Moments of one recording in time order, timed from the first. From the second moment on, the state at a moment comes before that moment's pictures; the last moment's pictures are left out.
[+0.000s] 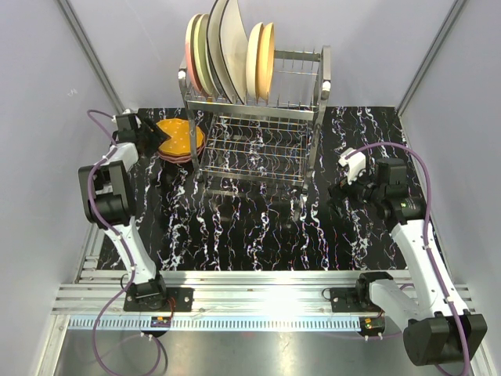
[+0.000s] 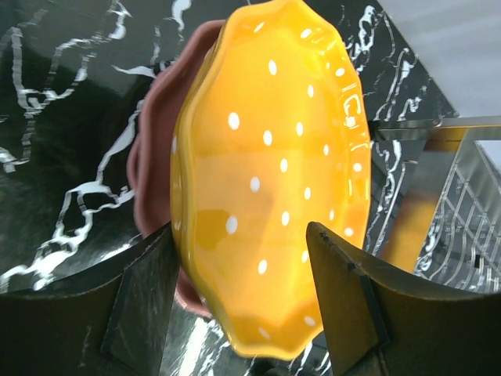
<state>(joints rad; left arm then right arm) 0.21 2.02 1.43 -0.07 0.26 -0.62 0.07 0.93 0.88 -0.65 -0.43 -0.44</state>
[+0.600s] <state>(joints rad) 0.22 1.75 1.34 -0.15 0.15 -0.46 0.07 0.91 0.88 -0.65 -0.43 -0.44</state>
